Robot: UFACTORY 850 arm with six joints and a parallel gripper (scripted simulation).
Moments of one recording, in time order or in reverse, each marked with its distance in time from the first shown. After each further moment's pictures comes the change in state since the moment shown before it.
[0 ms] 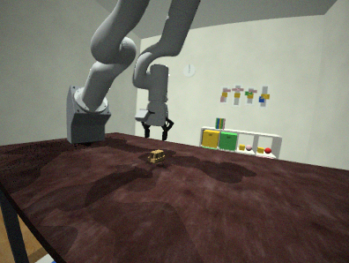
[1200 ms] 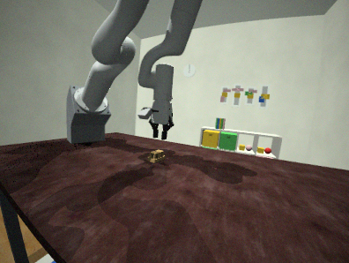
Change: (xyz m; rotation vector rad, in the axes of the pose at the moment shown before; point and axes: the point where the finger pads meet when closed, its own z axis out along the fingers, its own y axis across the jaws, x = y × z) arm -0.023 -0.010 -0.009 -0.015 -0.001 0.171
